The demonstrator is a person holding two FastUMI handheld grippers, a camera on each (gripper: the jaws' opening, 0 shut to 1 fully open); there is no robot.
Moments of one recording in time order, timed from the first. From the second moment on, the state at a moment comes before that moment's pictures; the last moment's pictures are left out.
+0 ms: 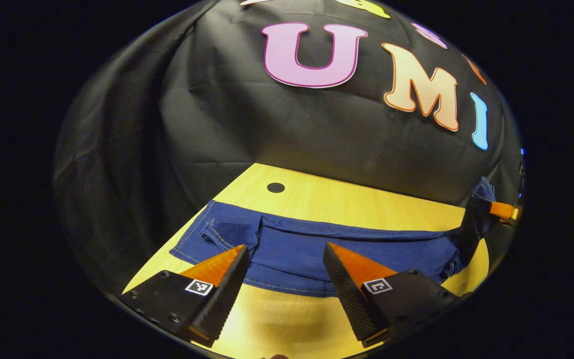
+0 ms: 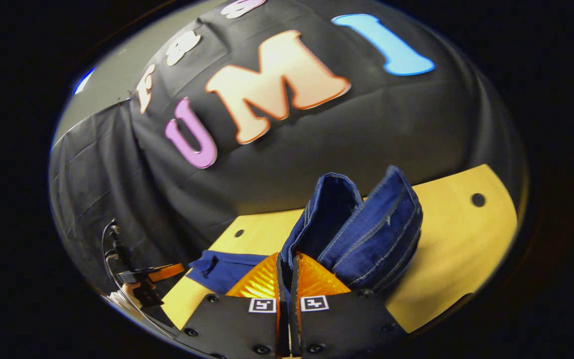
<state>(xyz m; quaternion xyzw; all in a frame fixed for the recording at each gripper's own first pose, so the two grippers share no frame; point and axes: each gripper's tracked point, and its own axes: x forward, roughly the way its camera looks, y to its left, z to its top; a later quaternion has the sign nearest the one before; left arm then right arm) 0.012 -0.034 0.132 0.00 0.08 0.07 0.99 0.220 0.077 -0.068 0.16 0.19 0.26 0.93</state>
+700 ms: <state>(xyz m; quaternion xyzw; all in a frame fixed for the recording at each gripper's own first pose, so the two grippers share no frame) 0.017 0.082 0.122 -0.05 0.06 0.11 0.99 0.229 0.216 -0.245 0.02 0.31 0.24 0.92</state>
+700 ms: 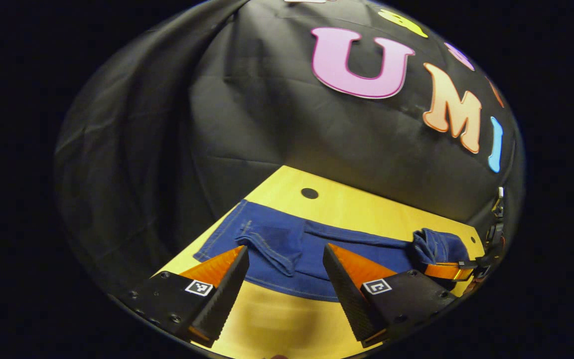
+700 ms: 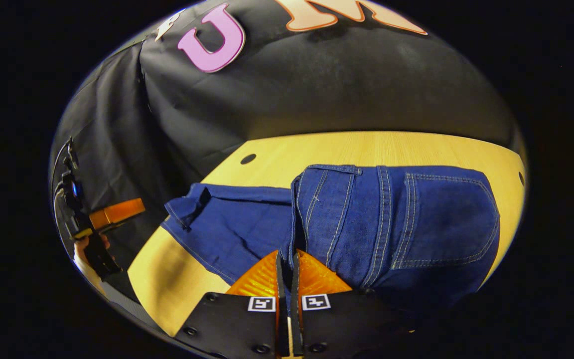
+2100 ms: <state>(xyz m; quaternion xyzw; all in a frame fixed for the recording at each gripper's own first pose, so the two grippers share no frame) 0.114 0.175 0.056 0.02 0.19 0.10 0.98 0.172 0.132 -0.136 0.09 0.27 0.15 0.95</state>
